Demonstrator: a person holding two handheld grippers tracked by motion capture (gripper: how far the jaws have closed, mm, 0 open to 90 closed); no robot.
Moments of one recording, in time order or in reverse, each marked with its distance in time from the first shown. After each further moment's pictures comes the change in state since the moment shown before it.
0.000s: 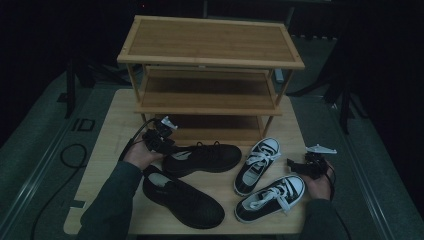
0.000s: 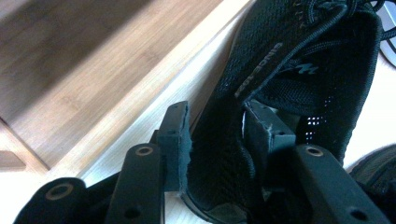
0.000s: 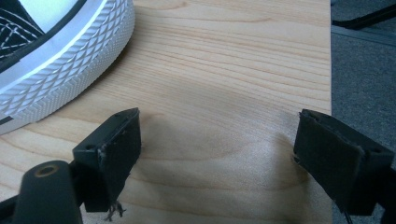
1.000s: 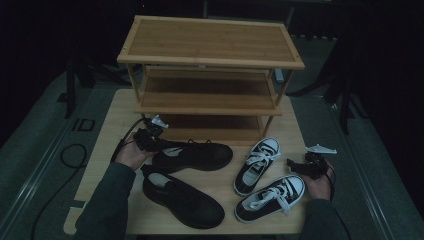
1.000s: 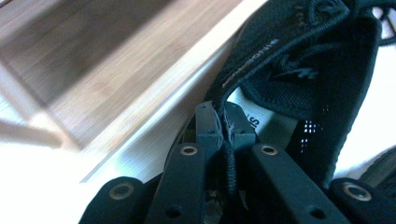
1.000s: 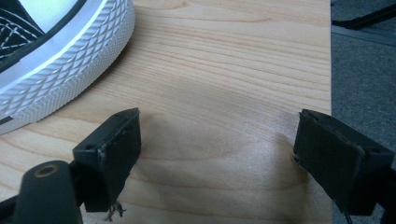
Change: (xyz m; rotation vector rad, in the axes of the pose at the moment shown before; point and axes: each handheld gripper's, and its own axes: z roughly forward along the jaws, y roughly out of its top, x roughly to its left) left arm 0.015 -0.018 -0.016 -0.037 0.054 -0.039; right arm 0.000 0.000 0.000 0.000 0.000 0.000
